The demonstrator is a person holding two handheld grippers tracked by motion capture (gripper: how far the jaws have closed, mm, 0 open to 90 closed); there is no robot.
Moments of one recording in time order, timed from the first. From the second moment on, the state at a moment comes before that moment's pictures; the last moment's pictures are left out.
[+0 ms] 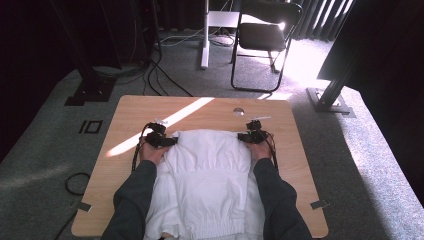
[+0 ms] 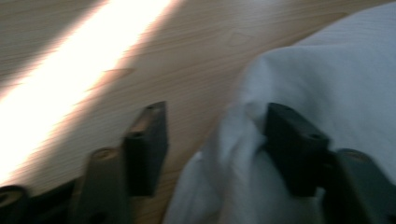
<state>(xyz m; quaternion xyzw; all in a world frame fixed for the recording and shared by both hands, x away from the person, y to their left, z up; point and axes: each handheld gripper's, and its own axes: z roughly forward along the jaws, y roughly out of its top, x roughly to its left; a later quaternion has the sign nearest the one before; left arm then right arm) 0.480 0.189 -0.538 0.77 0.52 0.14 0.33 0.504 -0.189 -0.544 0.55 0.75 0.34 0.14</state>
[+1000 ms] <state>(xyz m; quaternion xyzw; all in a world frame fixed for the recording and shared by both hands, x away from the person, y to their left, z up) 0.365 0.216 -0.437 0.75 0.40 0.19 0.49 0.388 -0.226 -0.450 0.42 0.72 0.52 0.19</state>
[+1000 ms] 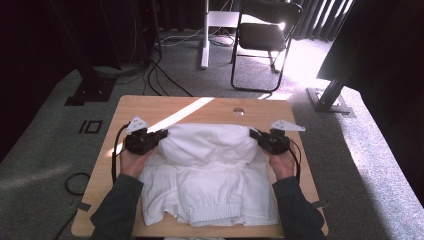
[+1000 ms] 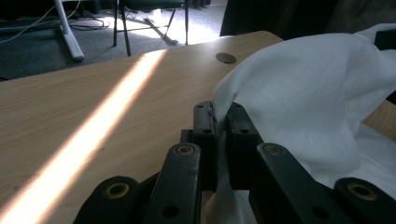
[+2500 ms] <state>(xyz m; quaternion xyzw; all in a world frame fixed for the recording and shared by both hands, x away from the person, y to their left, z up) 0.401 0.193 -0.509 0.74 0.48 0.16 0.44 0.404 -0.198 -0.529 0.48 0.75 0.40 0.20</state>
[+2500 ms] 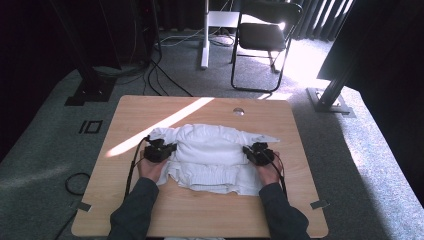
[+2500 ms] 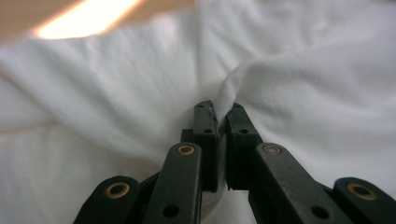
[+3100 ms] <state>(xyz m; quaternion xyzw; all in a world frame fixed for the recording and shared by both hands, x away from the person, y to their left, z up) 0.313 0.226 -0.443 0.71 0.41 0.14 0.56 0.324 -0.228 -0.451 0.40 0.71 0.52 0.25</state>
